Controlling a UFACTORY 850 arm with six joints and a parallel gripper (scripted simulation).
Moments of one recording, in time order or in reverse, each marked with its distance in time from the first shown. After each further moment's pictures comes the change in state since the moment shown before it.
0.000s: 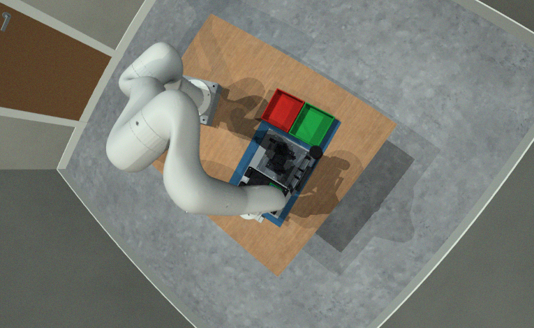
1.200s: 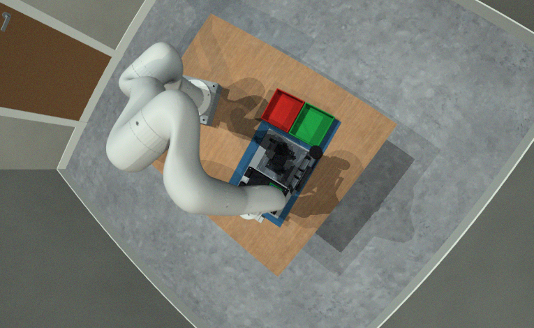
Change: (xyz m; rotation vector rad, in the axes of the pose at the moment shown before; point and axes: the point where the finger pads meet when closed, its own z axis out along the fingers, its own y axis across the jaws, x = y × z) arm 0.000 0.000 0.000 0.000 0.000 0.000
